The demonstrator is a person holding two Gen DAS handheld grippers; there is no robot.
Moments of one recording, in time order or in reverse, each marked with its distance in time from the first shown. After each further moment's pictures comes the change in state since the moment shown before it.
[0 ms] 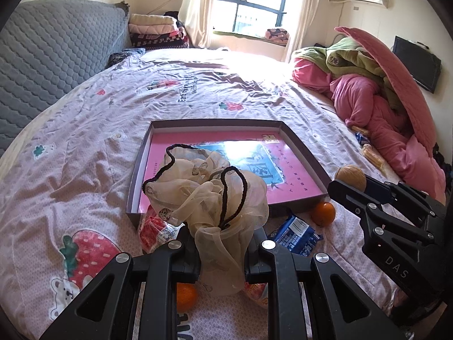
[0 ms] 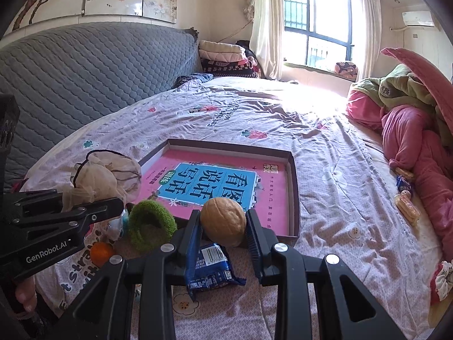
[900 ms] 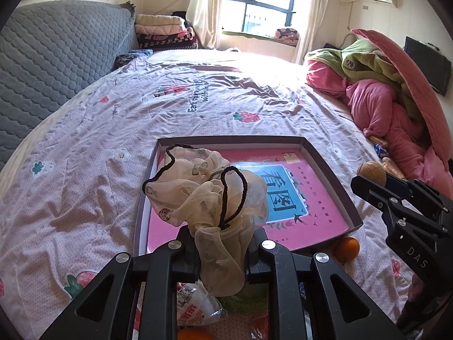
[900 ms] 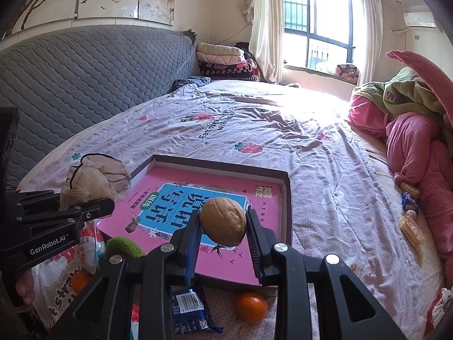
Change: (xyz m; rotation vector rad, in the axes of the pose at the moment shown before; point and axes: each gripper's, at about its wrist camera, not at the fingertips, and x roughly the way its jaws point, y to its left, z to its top) left arm 0.042 0.014 0.046 -0.010 -0.002 0.055; right arm 0.039 -0.029 0.036 -0.002 -0.010 -0.004
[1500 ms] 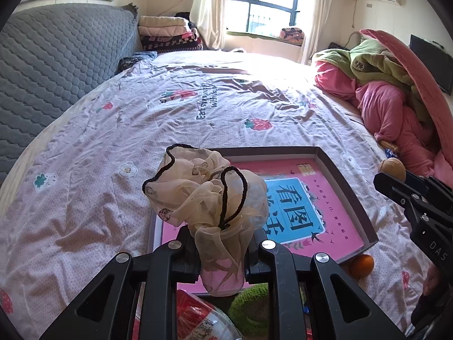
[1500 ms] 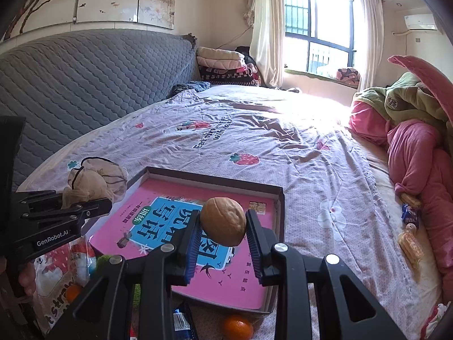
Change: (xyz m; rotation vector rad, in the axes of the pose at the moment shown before) left arm 0.017 0.014 0.026 0.010 -0.001 0.044; right arm 0.010 -0.013 0.020 -0.007 -0.019 0.006
